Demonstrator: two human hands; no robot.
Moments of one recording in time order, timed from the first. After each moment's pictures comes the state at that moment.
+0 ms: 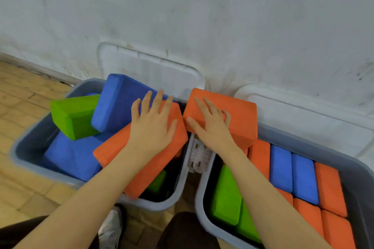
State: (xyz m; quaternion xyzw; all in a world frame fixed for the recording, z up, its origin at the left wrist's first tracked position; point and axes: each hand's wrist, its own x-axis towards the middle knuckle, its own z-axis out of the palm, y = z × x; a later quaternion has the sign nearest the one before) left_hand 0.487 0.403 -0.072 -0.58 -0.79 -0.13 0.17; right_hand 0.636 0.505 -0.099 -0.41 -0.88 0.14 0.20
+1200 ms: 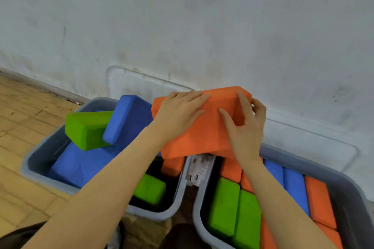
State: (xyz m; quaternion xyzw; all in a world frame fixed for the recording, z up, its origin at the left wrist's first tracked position) left_hand 0.505 0.439 0.010 -0.73 -0.60 -0.25 0.21; right_hand 0.681 0.498 -0.028 -0.46 -0.70 0.15 0.52
